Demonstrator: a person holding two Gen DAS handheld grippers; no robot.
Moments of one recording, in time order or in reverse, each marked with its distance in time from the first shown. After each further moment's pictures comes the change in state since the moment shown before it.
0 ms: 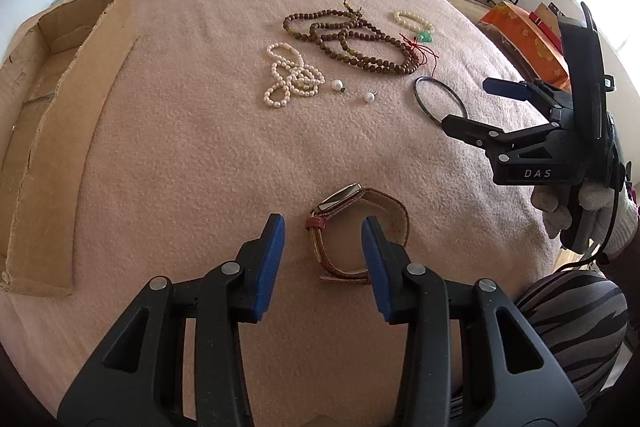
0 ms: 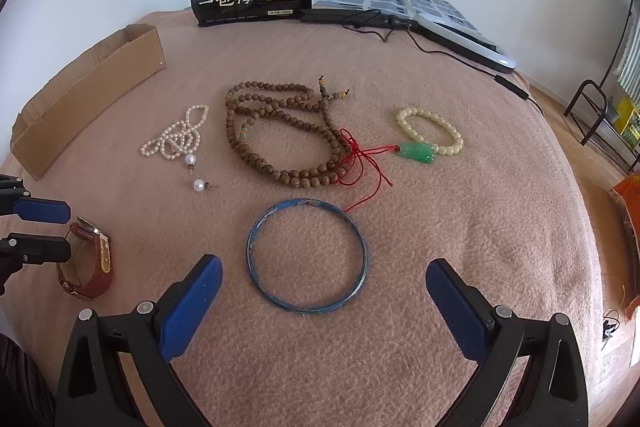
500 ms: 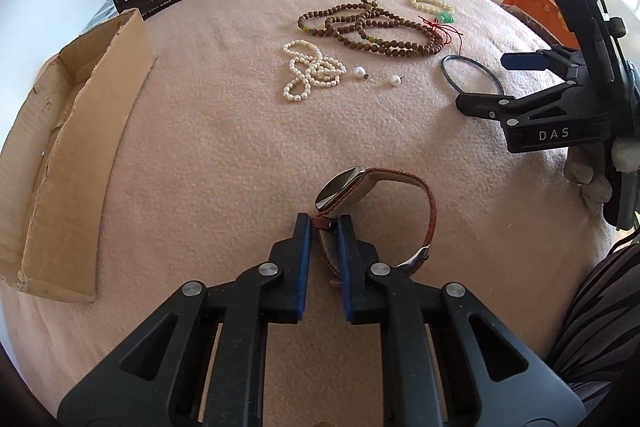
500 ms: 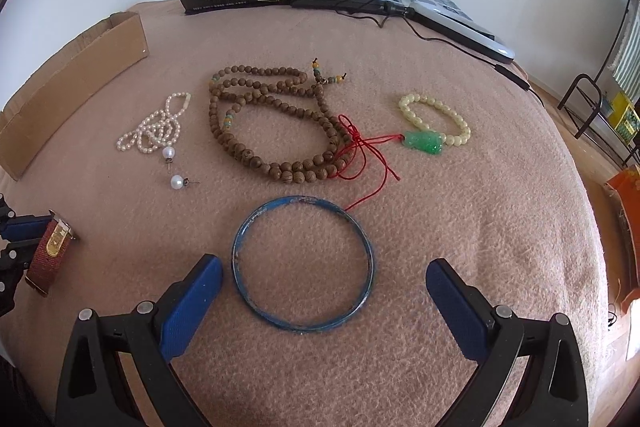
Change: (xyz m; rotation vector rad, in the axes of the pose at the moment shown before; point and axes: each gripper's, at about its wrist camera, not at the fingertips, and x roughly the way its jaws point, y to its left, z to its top) left arm 0.014 -0.010 -0.014 0.098 -0.060 0.187; right arm 0.021 0.002 0.001 0.020 0.026 -0.030
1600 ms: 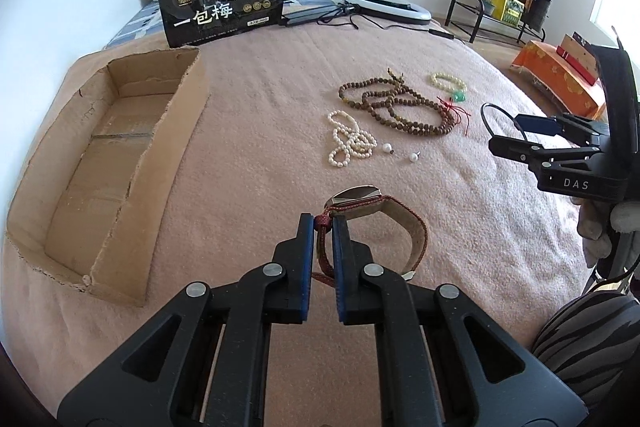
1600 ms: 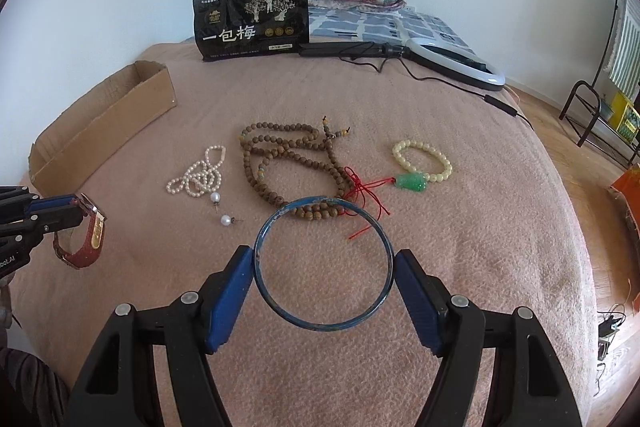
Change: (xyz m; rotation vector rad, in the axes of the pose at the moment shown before) left arm -0.056 0.034 0.011 -0.139 -0.161 -0.006; right arm -0.064 0.001 0.008 0.028 -0.125 0.053
